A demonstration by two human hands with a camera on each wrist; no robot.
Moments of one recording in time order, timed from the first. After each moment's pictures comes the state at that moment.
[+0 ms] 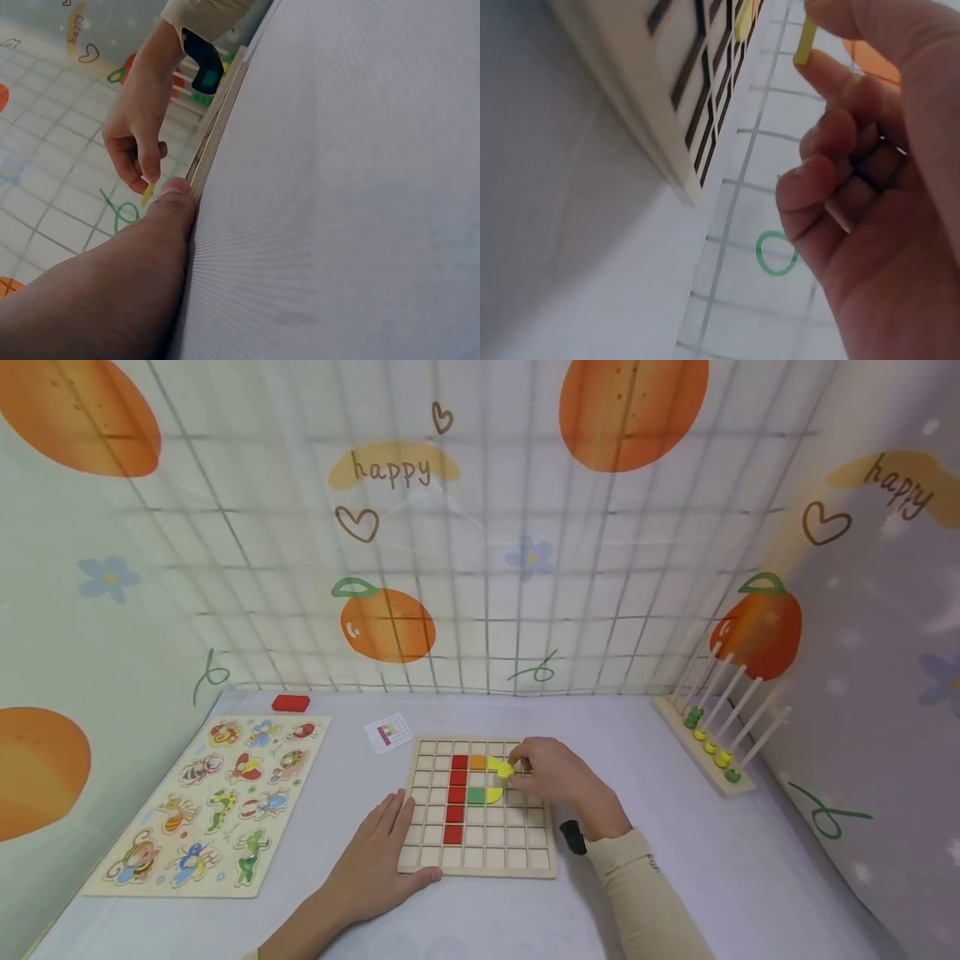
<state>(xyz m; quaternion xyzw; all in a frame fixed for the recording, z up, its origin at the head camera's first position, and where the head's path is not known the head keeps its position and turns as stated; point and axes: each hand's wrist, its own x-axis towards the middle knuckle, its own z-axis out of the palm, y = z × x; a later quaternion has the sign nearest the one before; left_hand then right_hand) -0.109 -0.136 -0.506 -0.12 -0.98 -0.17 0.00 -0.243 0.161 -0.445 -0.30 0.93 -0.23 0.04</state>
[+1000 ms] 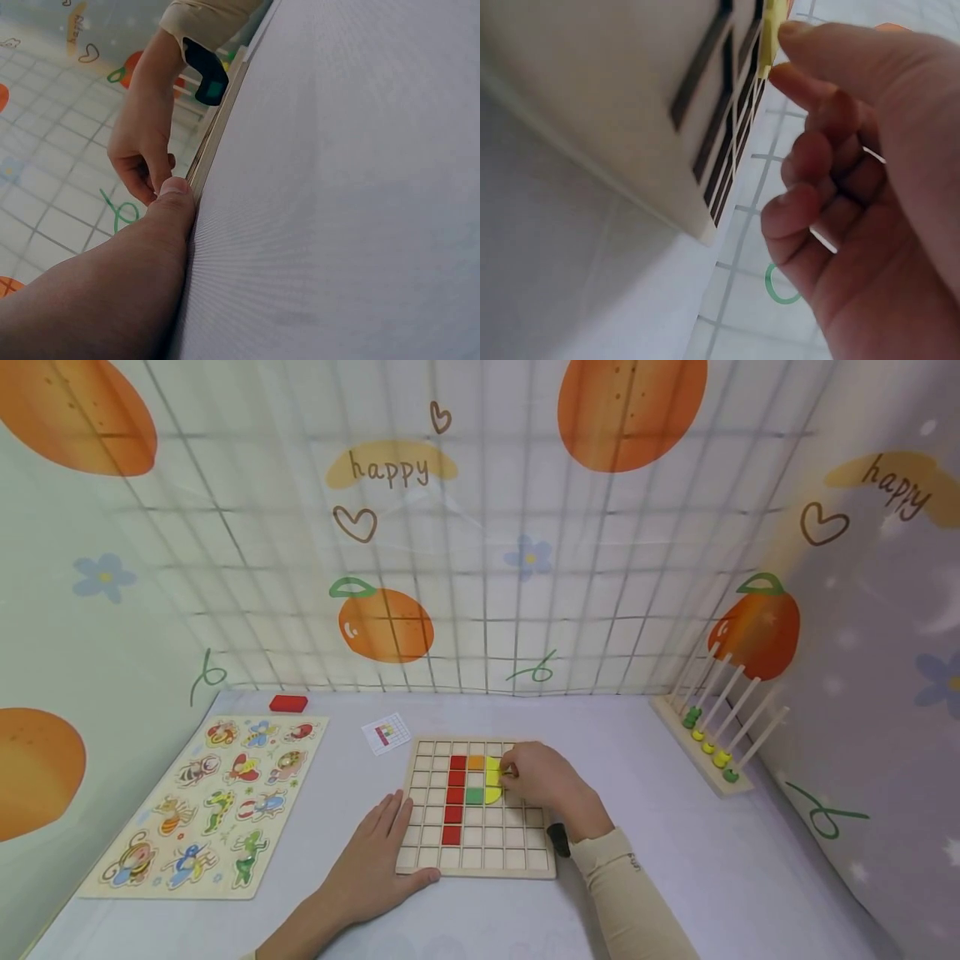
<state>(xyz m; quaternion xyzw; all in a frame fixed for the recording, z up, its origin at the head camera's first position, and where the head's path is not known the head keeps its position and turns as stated) -0.109 -0.135 -0.503 -0.12 -0.98 -0.16 -0.01 -0.246 0.139 -0.454 -0.27 0.94 -0.18 0.06</state>
